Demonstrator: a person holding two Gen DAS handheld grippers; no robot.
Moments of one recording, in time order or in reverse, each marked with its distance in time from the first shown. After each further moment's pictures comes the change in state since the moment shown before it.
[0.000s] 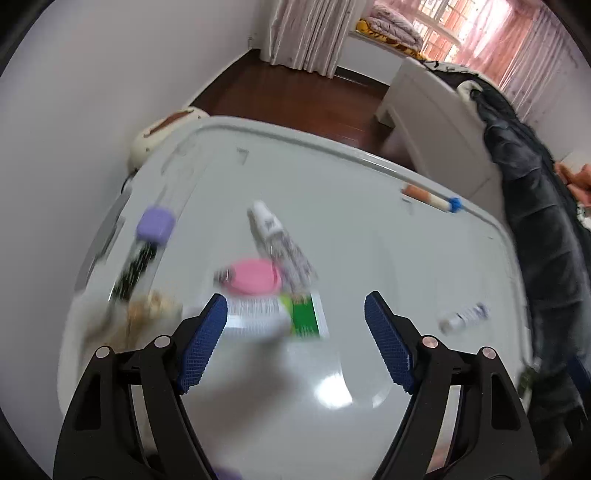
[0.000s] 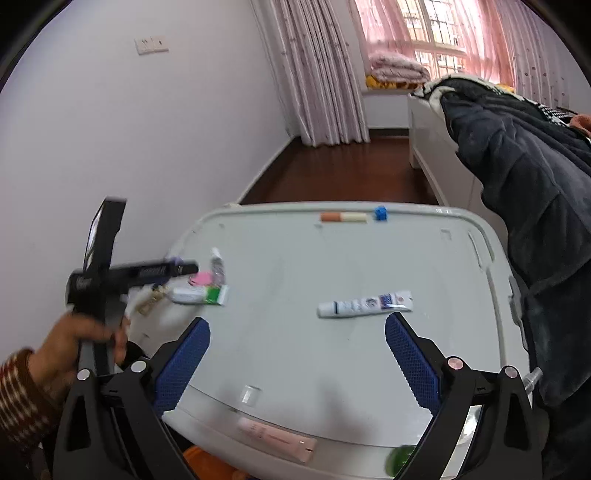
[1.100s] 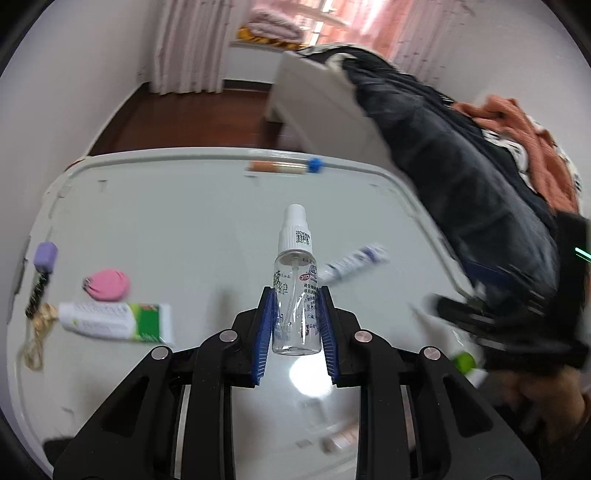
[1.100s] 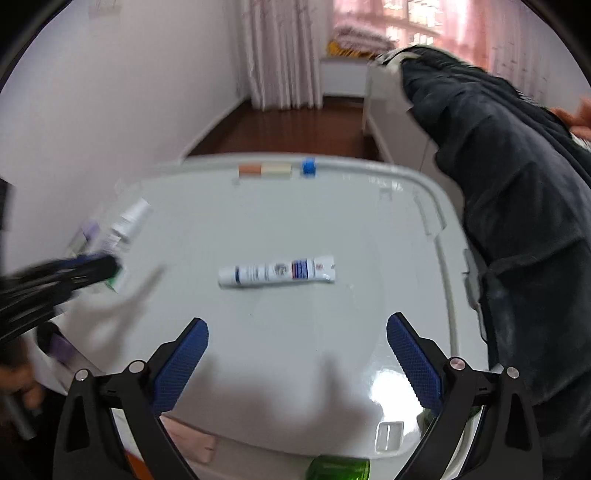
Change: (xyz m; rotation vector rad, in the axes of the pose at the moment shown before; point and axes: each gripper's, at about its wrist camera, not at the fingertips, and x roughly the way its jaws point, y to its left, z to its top) left arm -0.042 -0.093 -0.075 0.294 -0.060 -0.309; right arm 0.057 -0.050 -0.011 -0.041 0.168 -0.238
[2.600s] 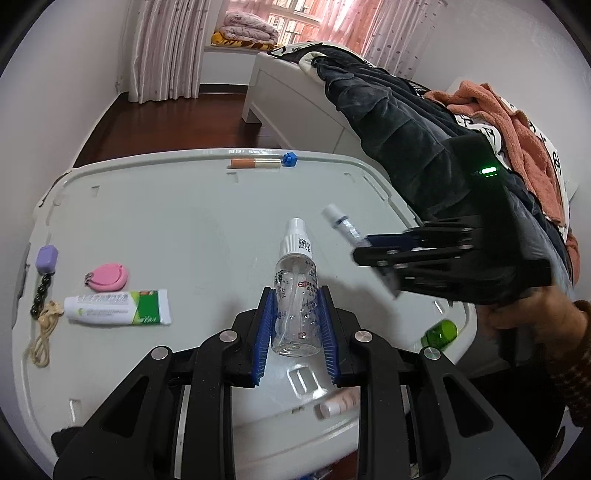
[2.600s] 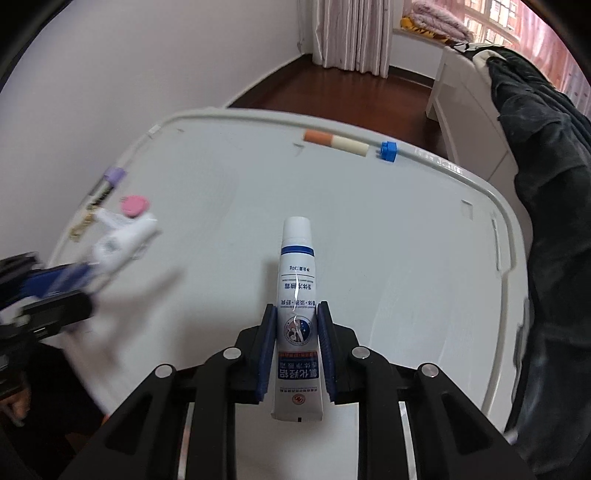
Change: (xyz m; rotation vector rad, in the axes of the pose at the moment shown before) left arm -0.023 -0.007 -0.011 0.067 0.010 -0.042; right arm 0.021 0.032 0.033 -0.170 0.143 0.143
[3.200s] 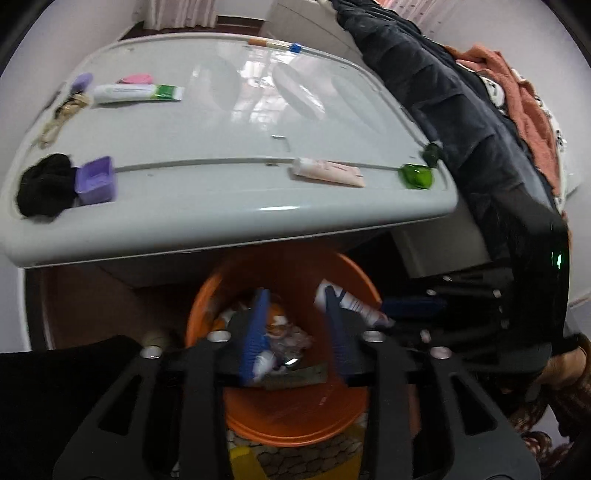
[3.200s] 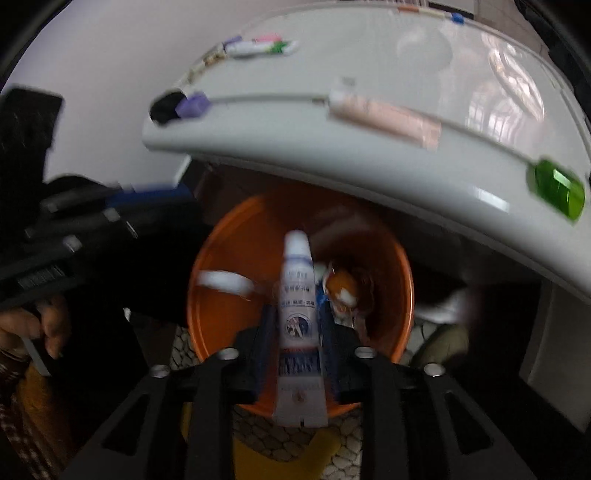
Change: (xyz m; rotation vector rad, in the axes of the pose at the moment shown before) left arm -0.045 -0.025 -0.154 -0.131 0.227 -0.003; right arm -0.019 0.123 -0.211 0.051 0.234 0.244
